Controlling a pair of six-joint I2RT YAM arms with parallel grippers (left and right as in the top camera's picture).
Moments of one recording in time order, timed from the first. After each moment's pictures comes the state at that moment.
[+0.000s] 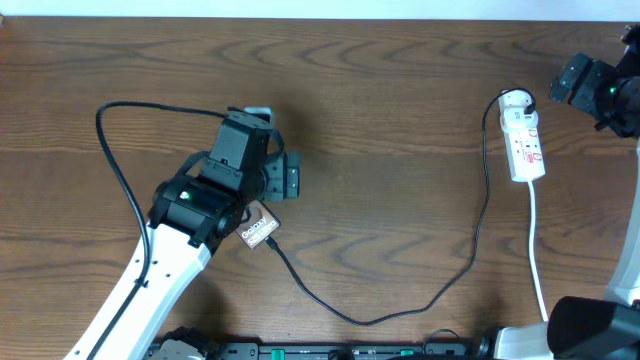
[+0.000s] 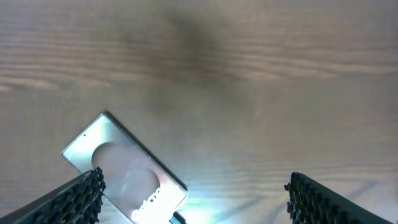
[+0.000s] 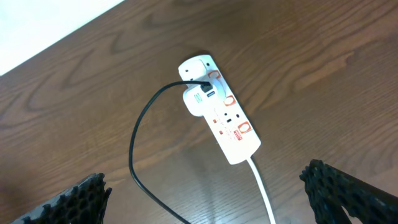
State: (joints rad) left arm -0.44 1.24 1.13 -0.83 -0.06 -0.36; right arm -0.30 1.62 1.82 -1.15 -0.06 0.20
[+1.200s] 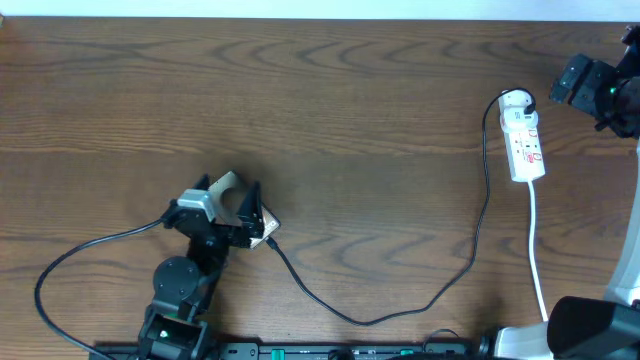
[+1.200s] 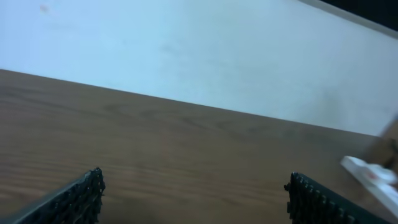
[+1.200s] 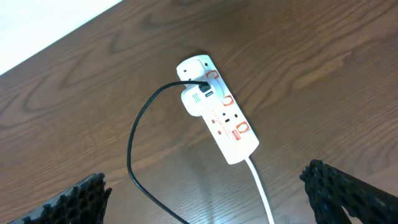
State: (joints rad) left arm -0.28 0.45 0.11 0.31 -0.06 -0.30; right arm -0.30 1.62 1.82 -1.15 -0.06 0.20
